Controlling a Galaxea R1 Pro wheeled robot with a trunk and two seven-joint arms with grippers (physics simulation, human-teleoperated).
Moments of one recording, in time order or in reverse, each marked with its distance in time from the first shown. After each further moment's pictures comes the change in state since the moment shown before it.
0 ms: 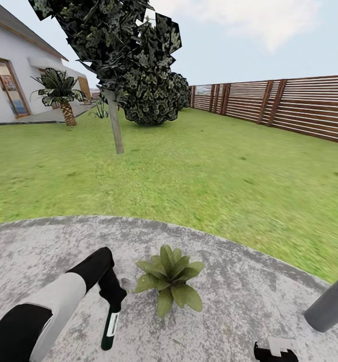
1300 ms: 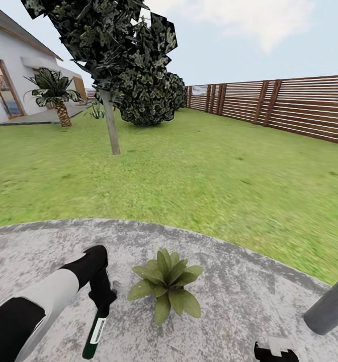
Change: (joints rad) left arm -0.027 0.064 -0.222 0.004 -0.004 0.042 -0.187; right arm 0.001 0.000 0.000 -0.002 0.000 -0.001 -0.003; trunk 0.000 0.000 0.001
